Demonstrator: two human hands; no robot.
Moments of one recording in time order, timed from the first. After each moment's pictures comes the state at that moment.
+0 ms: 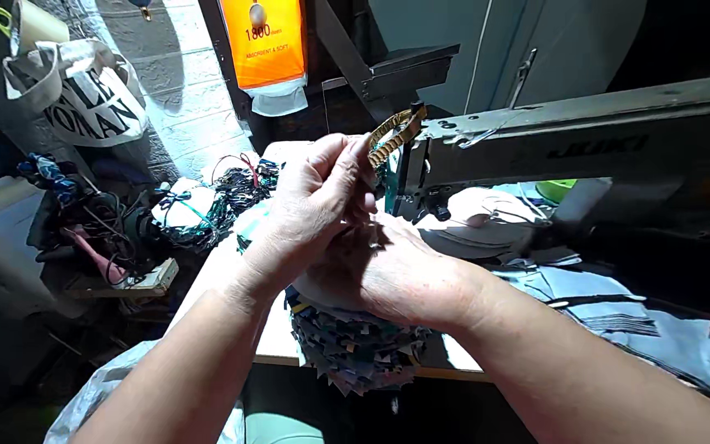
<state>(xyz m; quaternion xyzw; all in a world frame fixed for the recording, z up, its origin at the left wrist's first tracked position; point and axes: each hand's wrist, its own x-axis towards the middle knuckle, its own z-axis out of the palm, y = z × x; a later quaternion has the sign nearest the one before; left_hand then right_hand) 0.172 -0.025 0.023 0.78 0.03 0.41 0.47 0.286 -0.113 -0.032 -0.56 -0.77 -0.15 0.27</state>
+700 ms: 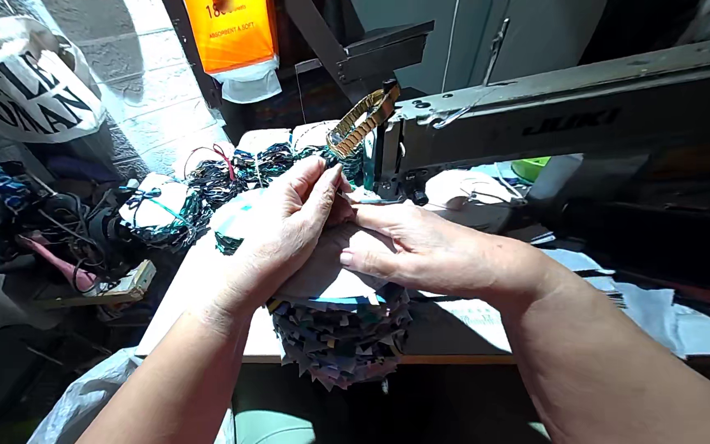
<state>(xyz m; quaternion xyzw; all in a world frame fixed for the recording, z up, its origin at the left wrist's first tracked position) 0.174 -0.021 -0.003 0.83 0.08 0.35 0.43 0.340 -0.129 -0.036 -0.55 -0.75 0.08 0.36</state>
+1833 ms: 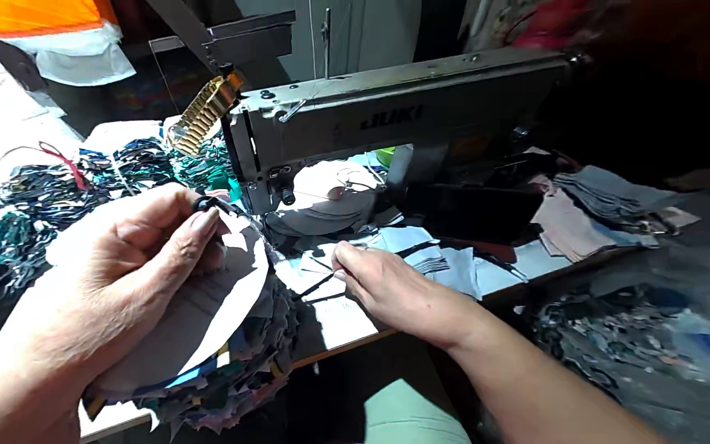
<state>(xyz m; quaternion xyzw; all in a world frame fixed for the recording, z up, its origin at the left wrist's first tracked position) 0.181 -0.030 -0.014 0.89 0.03 0.30 0.34 0.399 -0.222 -0.112 -0.74 -0.63 -0.03 0.23</state>
